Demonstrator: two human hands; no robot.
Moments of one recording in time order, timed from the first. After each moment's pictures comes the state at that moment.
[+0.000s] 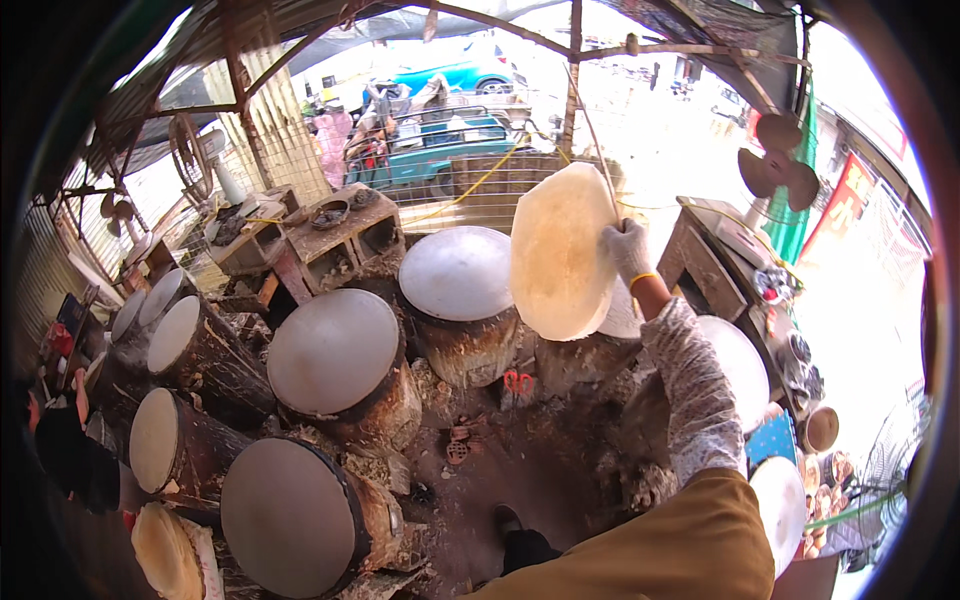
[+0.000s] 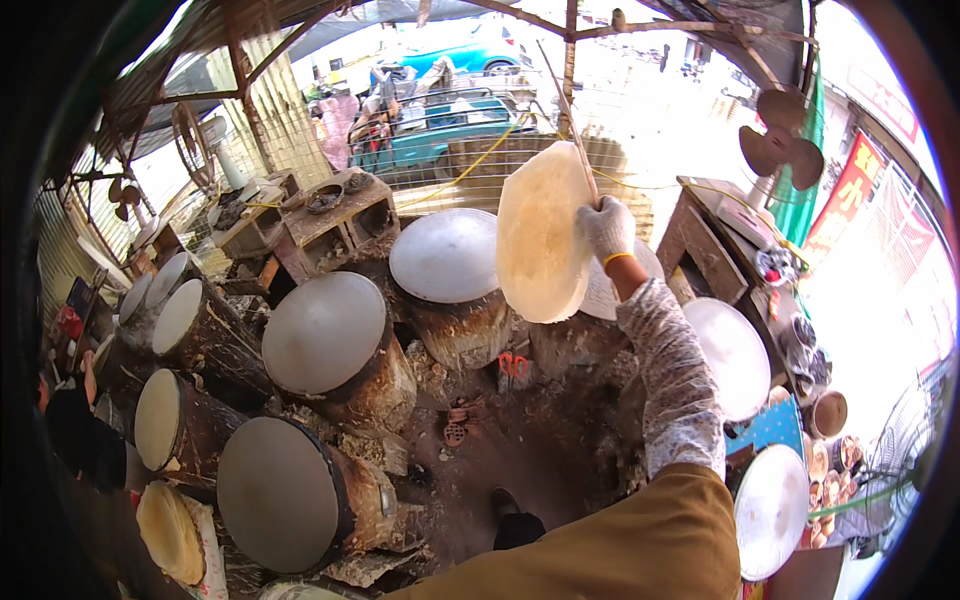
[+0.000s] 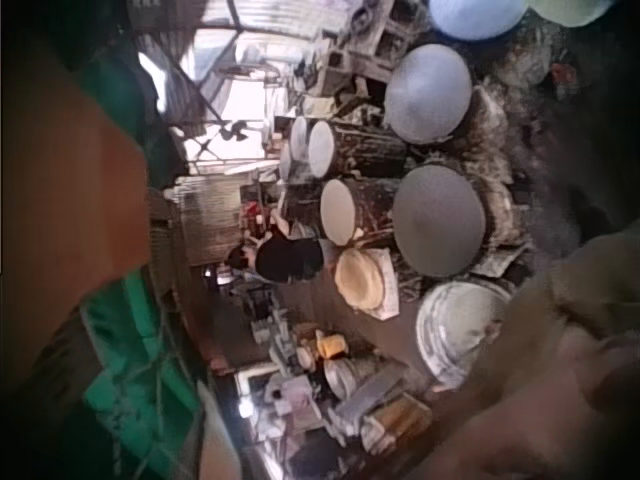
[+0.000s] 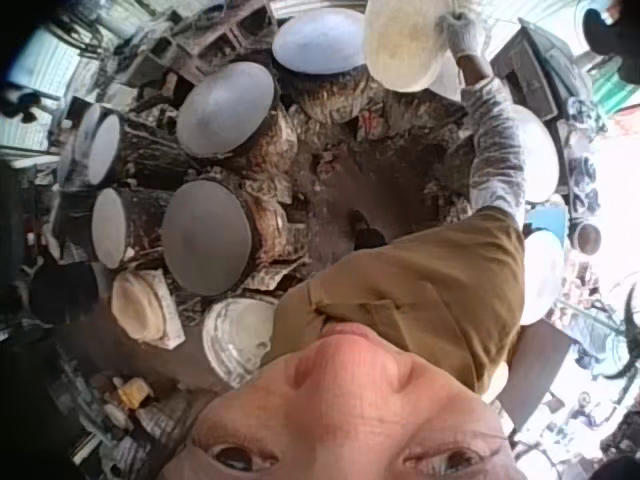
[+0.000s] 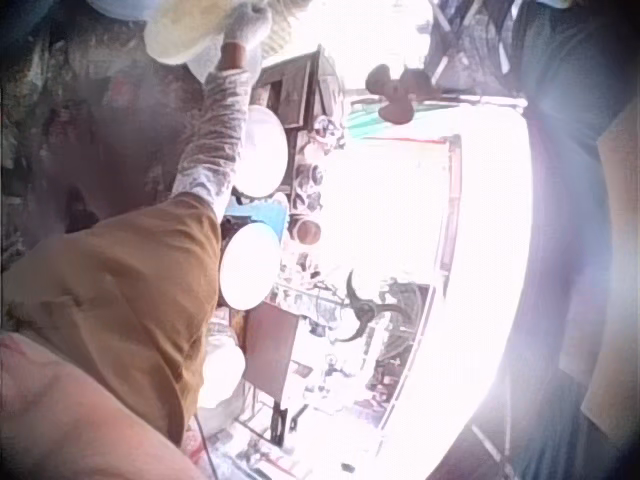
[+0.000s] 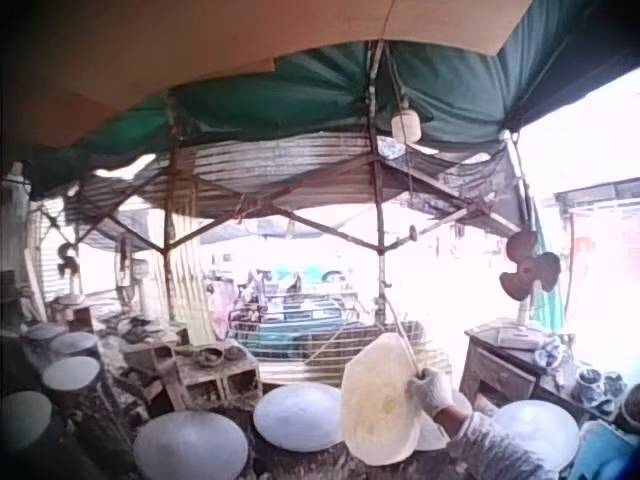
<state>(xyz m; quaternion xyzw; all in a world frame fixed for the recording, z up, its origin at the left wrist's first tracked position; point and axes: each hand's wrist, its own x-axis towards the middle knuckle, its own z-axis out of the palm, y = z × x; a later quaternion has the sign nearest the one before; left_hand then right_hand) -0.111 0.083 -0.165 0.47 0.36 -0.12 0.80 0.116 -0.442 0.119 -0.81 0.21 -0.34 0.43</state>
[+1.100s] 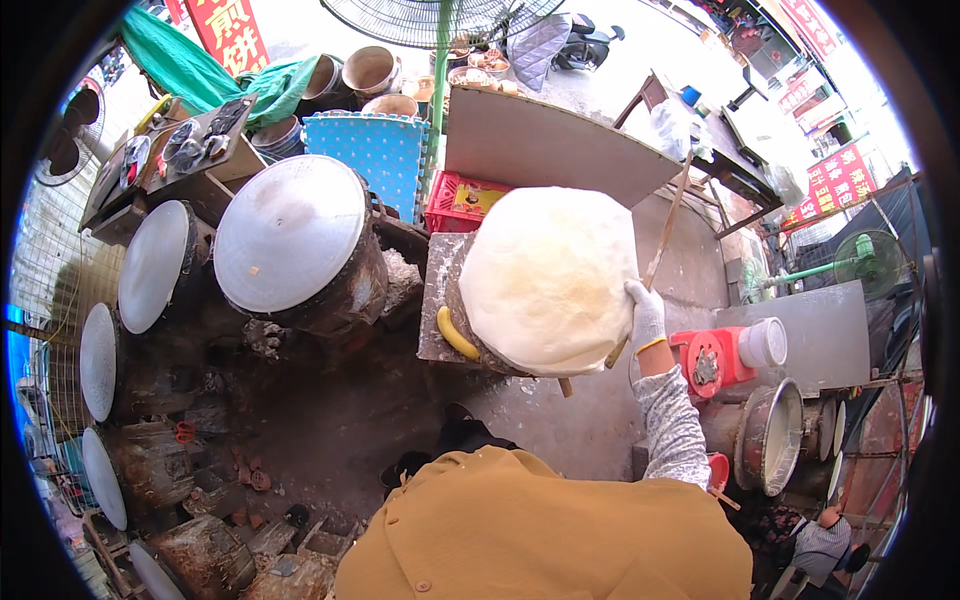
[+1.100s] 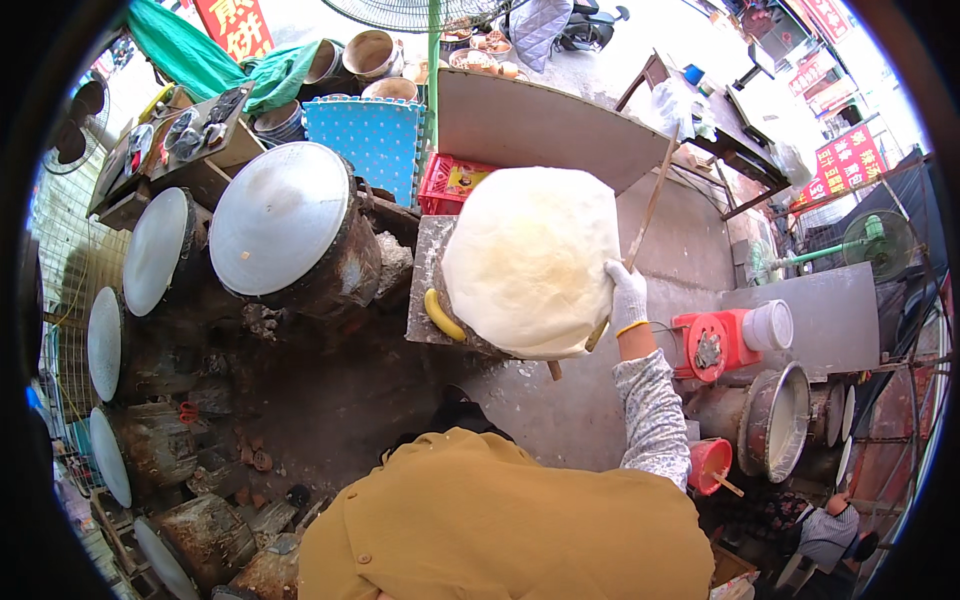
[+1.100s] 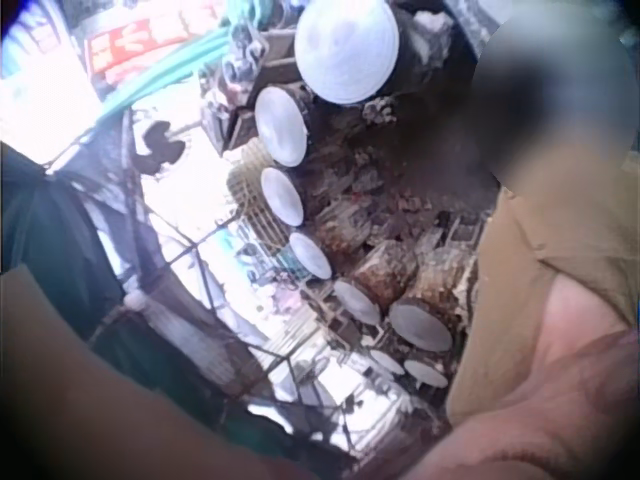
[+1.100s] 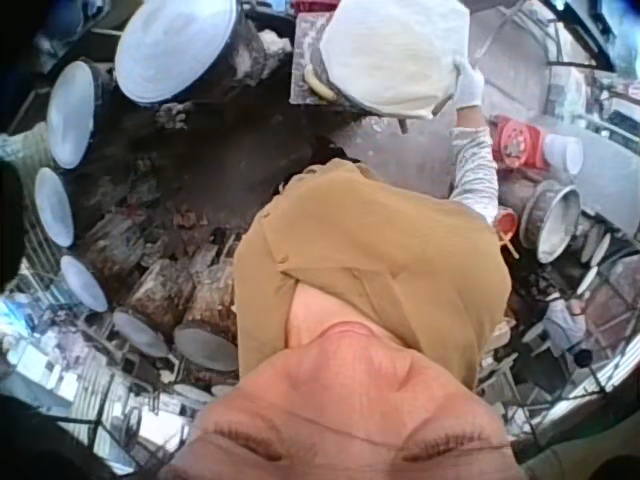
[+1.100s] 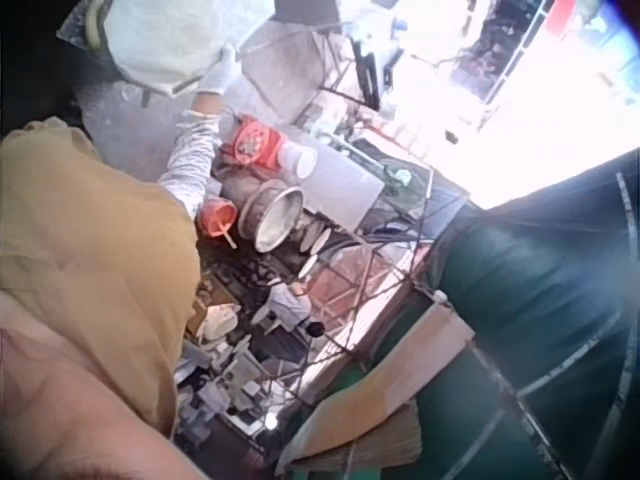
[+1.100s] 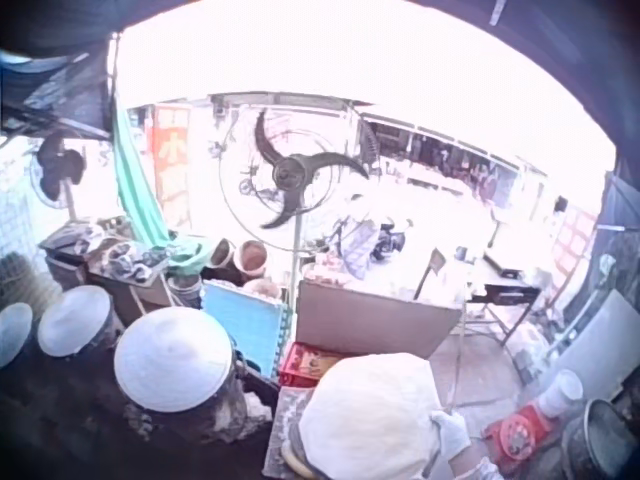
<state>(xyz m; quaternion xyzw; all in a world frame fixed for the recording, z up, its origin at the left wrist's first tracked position) -0.449 -0.033 -0.207 0.70 0.19 -0.37 0.58 -1.128 -0.261 -0.077 -0.15 0.64 -0.64 0.40</state>
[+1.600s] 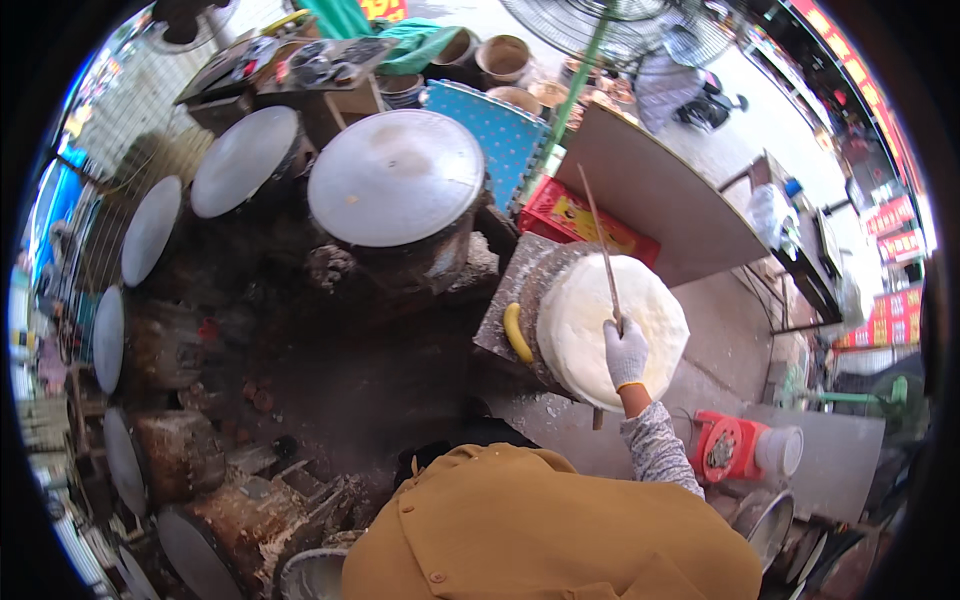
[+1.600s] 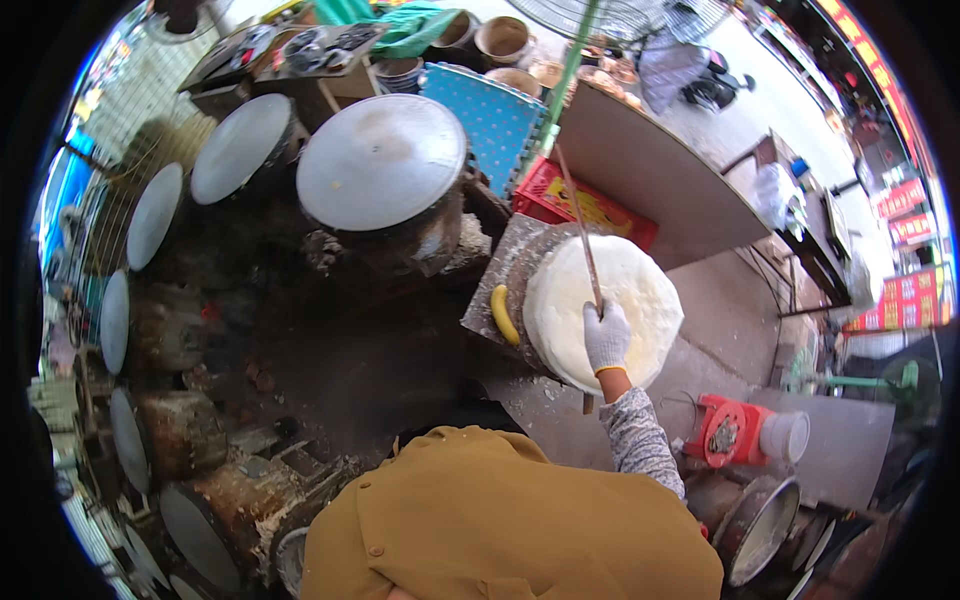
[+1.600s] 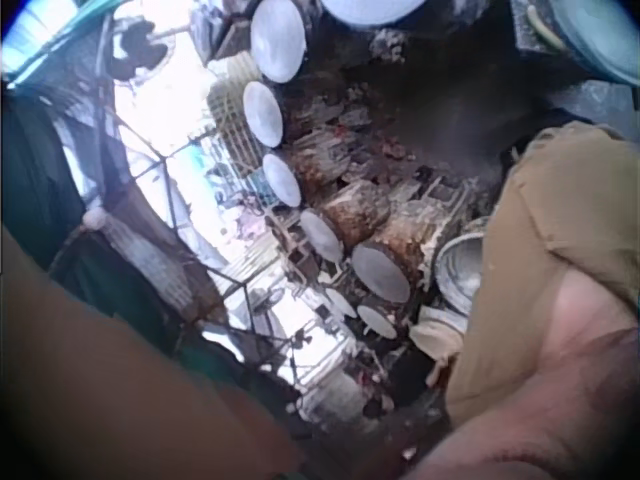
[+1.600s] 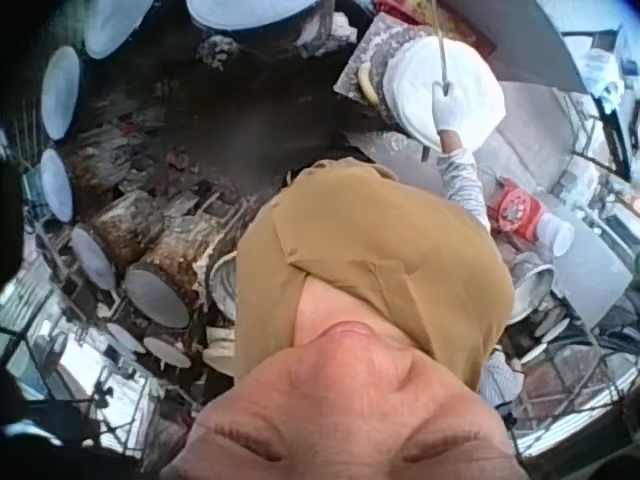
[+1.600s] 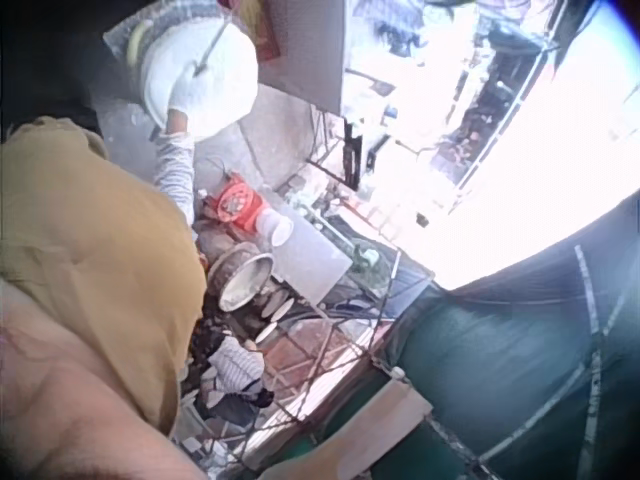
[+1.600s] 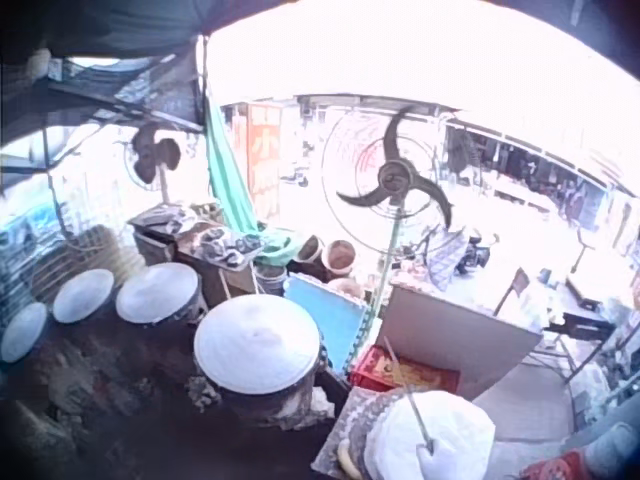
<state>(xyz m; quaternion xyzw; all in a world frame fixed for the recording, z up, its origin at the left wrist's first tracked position) -0.490 0.218 -0.259 0.67 0.44 -0.16 0.58 -0.994 -0.311 -0.107 -0.55 0.78 -0.26 0.15</state>
